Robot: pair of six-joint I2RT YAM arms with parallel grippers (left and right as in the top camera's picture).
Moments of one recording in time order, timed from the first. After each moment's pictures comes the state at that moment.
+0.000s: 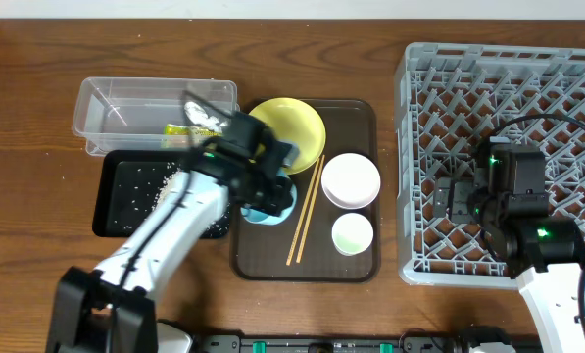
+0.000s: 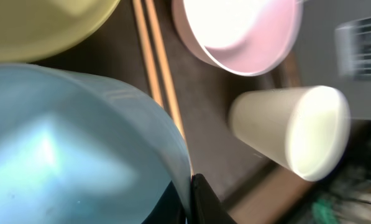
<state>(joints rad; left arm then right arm) -0.42 1.54 1.05 -0.78 0.43 -0.07 0.07 1.04 0.89 -0.82 0.06 0.11</state>
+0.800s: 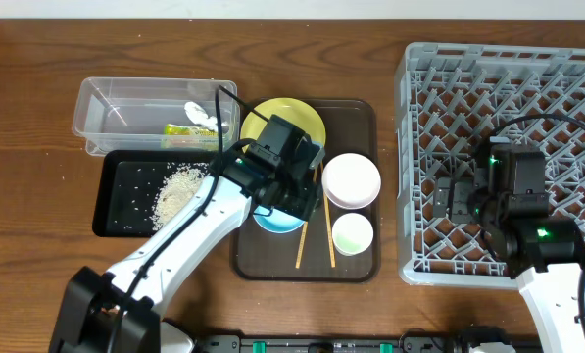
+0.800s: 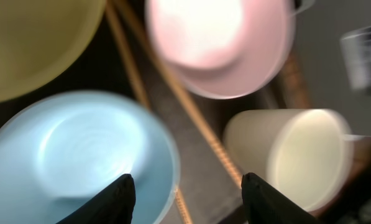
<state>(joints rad) -0.56 1.54 1.11 -0.75 0.34 -0.15 0.07 1.04 0.89 -0.82 0.06 0.11</state>
